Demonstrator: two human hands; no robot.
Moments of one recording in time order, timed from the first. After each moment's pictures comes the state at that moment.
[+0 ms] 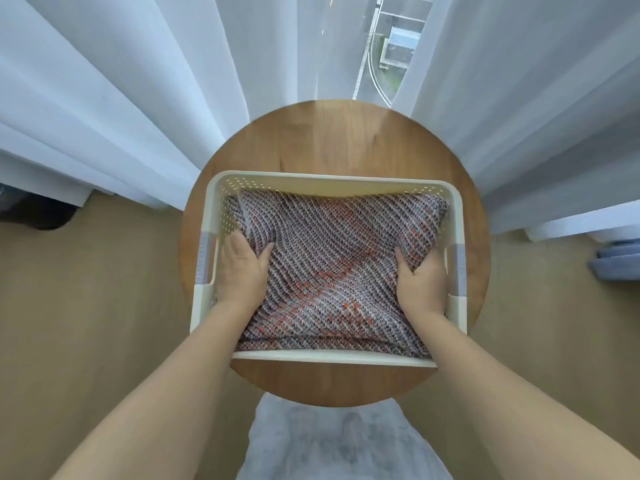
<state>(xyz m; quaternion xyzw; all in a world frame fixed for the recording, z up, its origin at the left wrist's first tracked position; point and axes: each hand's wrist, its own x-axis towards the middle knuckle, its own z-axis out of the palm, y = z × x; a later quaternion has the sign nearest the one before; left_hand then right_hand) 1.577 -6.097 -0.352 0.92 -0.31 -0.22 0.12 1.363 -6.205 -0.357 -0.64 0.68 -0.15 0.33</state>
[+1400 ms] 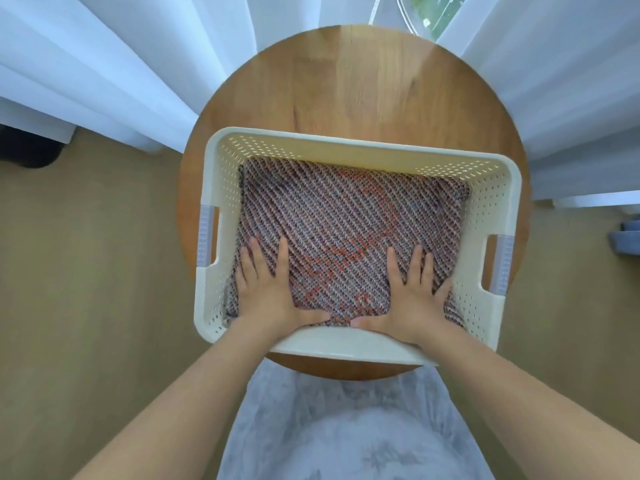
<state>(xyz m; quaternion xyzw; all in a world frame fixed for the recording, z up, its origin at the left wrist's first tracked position) 1.546 -6.067 -0.370 0.80 -0.35 -0.46 -0.18 1.369 -6.176 -0.375 -0.71 0.44 0.45 0.31</state>
